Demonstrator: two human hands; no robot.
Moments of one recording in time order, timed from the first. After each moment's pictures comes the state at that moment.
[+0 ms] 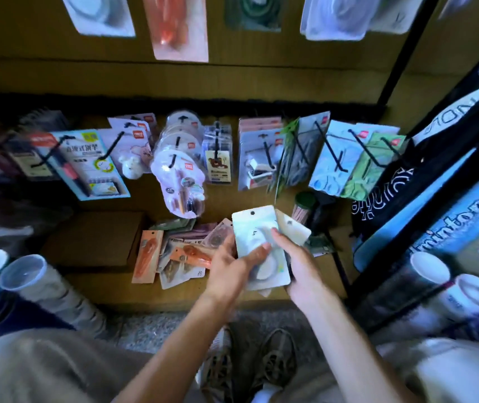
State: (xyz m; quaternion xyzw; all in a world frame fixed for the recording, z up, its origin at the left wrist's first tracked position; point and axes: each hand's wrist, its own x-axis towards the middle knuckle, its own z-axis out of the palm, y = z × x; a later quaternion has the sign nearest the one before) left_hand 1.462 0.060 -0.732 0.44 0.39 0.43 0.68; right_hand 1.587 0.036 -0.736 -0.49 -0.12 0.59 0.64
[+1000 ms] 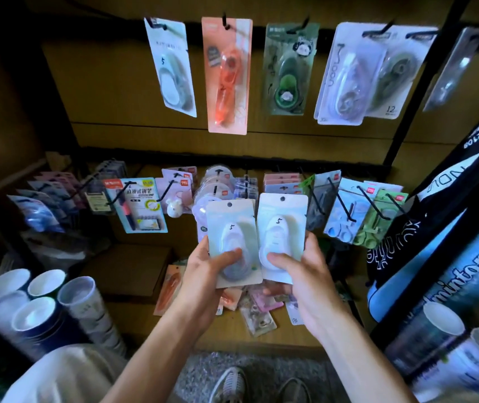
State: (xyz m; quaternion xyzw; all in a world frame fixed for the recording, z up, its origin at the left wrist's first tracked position) left_hand 1.386 0.058 -0.643 0.39 0.33 0.51 0.70; right_hand 1.540 0.012 -0.632 -0.51 -0.36 0.46 0.63
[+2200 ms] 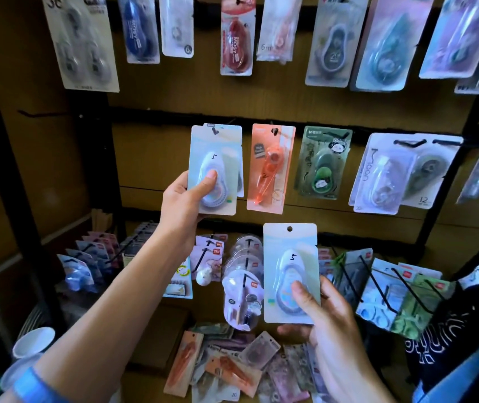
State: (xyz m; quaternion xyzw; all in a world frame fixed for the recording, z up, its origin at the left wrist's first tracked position) left_hand 1.321 0.170 -0.465 0.49 0.29 0.66 0.50; right_hand 1.507 0.033 -0.558 -0.43 -0.40 0.46 0.67
